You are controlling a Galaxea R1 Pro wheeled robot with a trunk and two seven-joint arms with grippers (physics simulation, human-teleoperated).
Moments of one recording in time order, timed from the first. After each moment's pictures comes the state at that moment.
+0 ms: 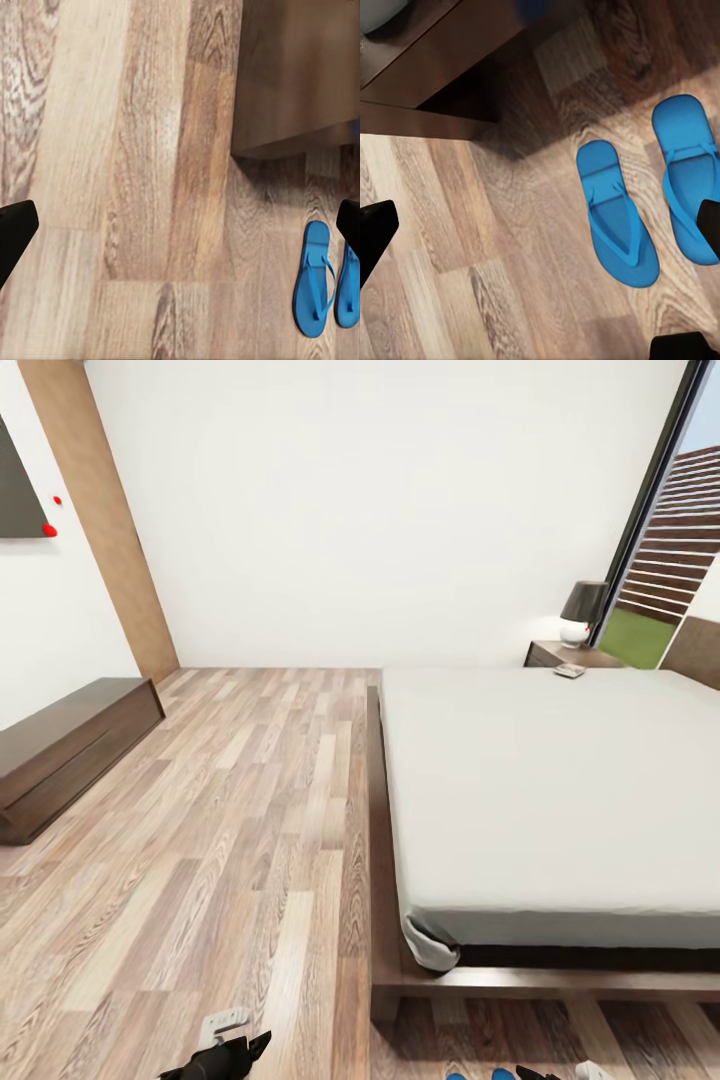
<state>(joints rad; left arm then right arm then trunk) -0.50 0.08 -0.18 -0.02 0.49 -0.14 -0.43 -0.44 -0.26 0.31 0.03 -0.87 0.01 0.61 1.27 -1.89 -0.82</state>
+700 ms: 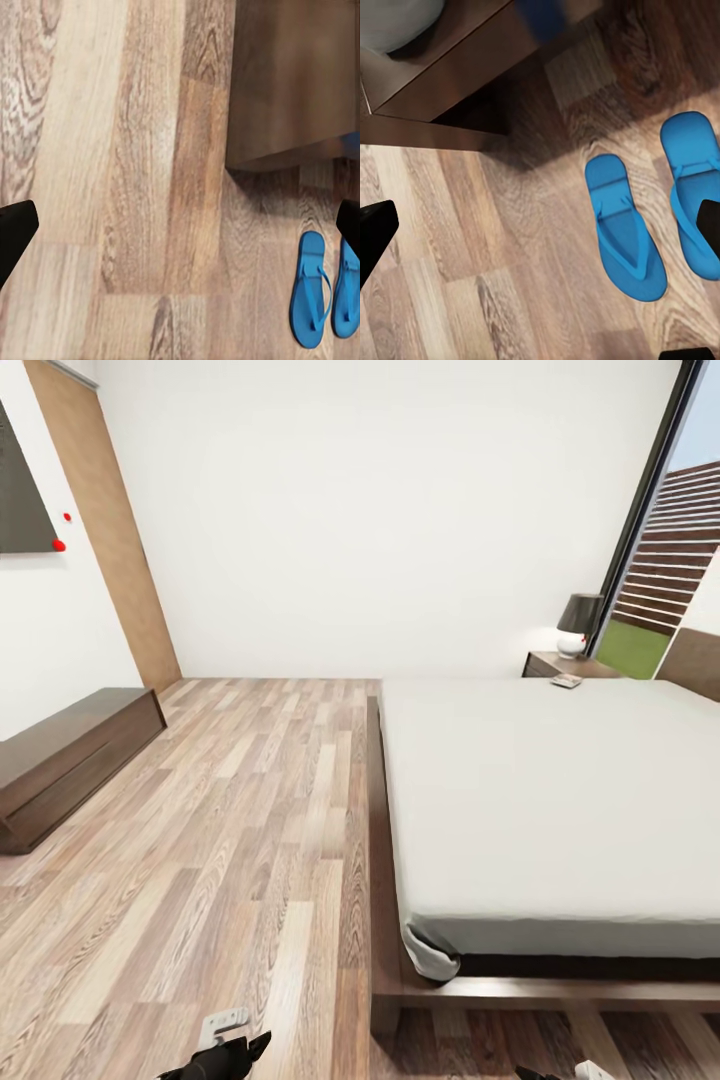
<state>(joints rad) -0.50 0.08 -0.18 -0.02 0.49 -0.14 -0.43 -0.44 -0.26 0.31 0.03 -0.87 0.01 0.62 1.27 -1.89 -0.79</state>
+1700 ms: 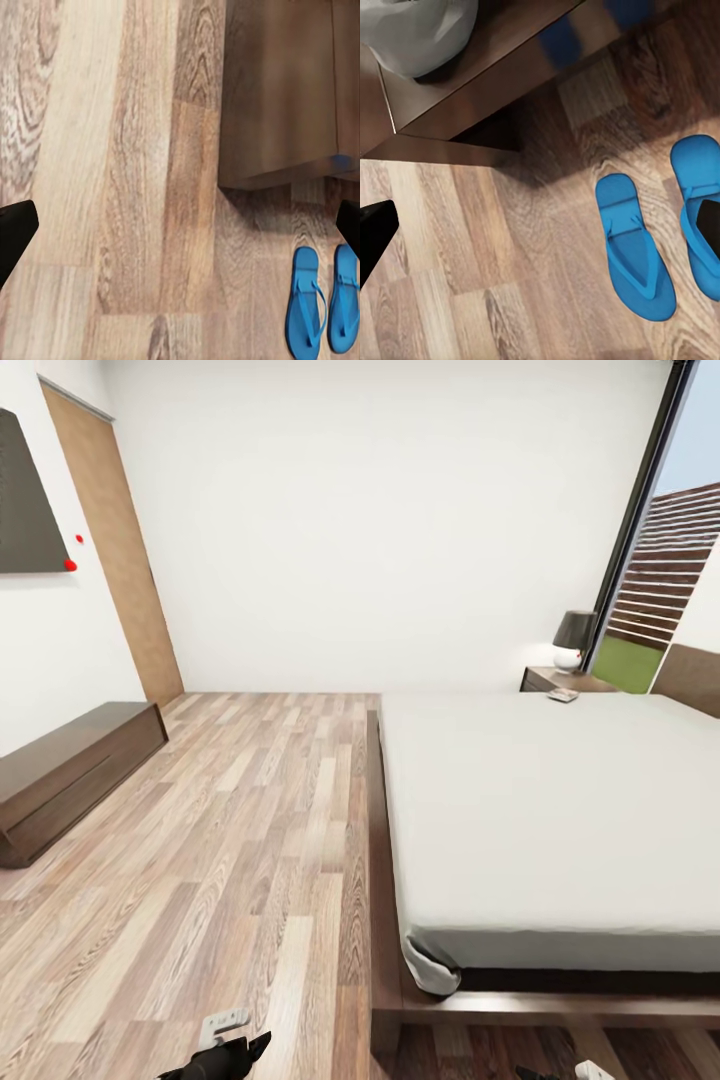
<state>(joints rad) -0.50 0.08 -0.18 -0.02 0.49 -0.14 -0.43 -0.44 -0.26 0.31 0.03 -0.87 0.01 0.62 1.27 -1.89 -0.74</state>
